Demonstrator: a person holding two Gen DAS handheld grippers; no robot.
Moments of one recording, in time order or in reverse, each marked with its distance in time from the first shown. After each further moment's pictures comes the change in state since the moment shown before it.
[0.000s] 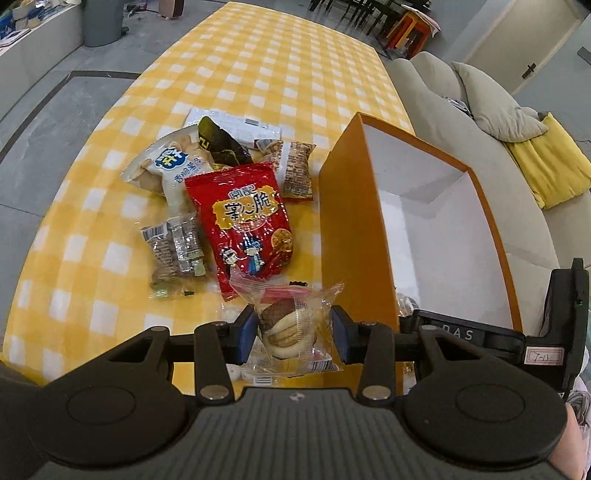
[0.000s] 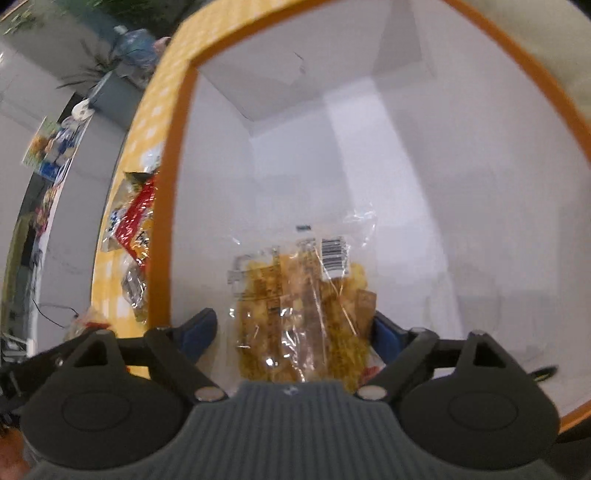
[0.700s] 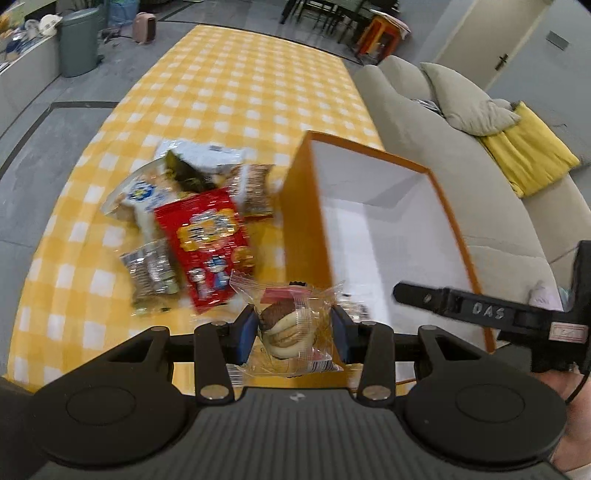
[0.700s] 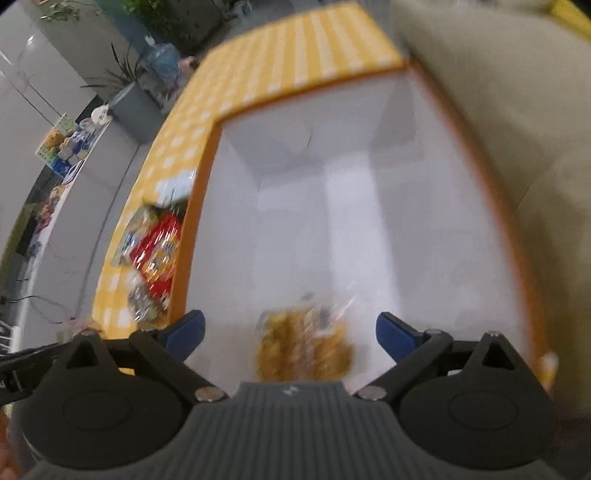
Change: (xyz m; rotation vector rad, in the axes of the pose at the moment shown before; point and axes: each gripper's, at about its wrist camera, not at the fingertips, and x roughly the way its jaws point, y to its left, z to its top) left arm -0.026 -0.044 -0.001 0.095 -0.039 -0.029; right arm -0.056 0.012 0.009 -0.169 -0.171 -0.053
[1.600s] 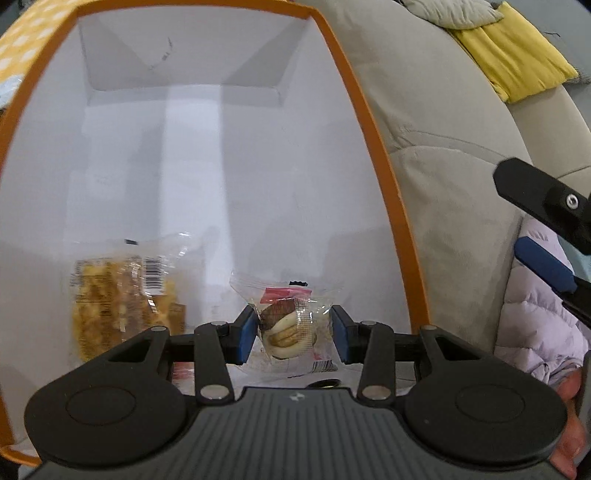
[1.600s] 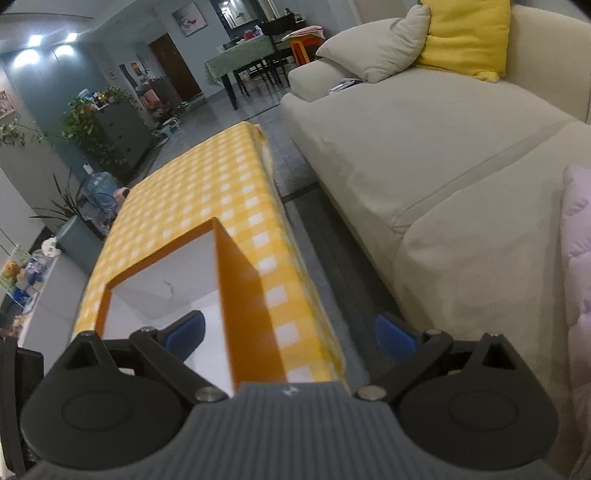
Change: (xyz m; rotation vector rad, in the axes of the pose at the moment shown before) left arm 0.170 -0.154 -0.012 0.075 0.307 -0.068; right arm -0.086 -0.132 -0.004 0.227 -0.340 -0.133
